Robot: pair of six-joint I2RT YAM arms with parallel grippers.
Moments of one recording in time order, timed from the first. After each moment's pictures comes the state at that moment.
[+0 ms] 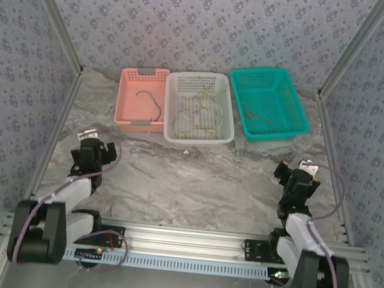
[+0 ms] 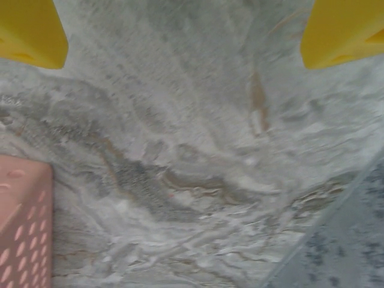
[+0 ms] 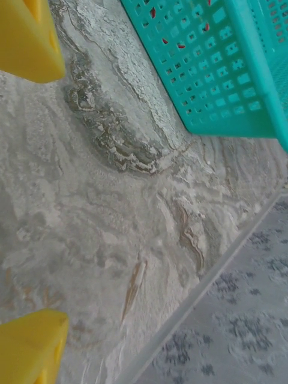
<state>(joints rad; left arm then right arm) 0.01 1.14 0.27 0.27 -0.29 -0.18 -0.12 0.95 0.12 0.38 0.28 0.18</state>
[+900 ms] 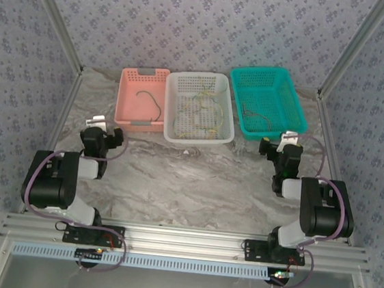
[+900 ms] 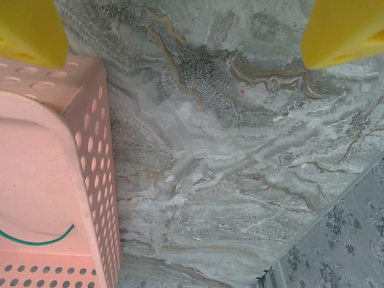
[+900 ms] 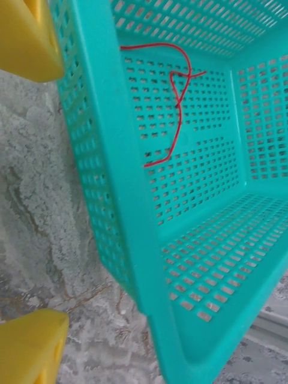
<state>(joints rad) 0.02 1.53 0.37 0.76 -0.17 -0.09 -0.01 1.51 0.37 0.79 0.10 0.02</state>
